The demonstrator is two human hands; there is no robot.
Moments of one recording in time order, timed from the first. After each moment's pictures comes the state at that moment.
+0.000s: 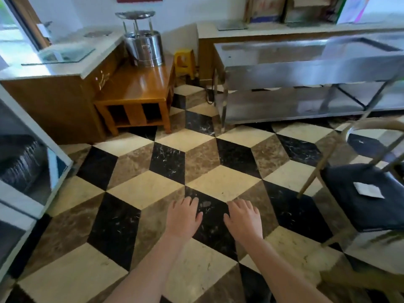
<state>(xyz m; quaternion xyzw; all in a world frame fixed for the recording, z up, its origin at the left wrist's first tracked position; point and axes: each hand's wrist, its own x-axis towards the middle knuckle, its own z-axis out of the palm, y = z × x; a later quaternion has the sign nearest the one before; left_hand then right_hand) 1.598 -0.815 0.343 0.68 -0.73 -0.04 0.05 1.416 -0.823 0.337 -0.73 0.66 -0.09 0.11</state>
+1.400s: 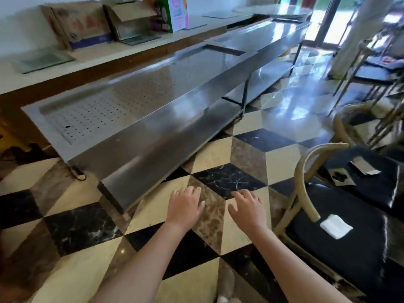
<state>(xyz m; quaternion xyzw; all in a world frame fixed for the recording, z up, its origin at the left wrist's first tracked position) 1.257 -1.629 0.374 0.31 -0.95 -0.05 0.01 1.120 -1.498 0.359 -0.43 0.89 -0.16 0.06</state>
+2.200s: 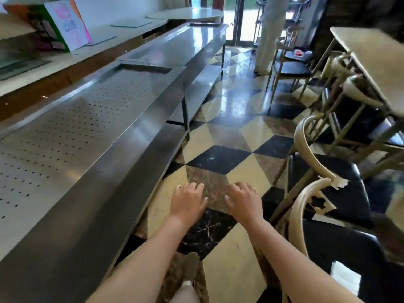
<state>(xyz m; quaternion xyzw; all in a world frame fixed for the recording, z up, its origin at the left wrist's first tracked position) 0.824 -1.863 0.371 0.10 -0.99 -0.03 0.01 0.744 -1.711 0.346 -0.26 0.95 -0.19 -0.04</state>
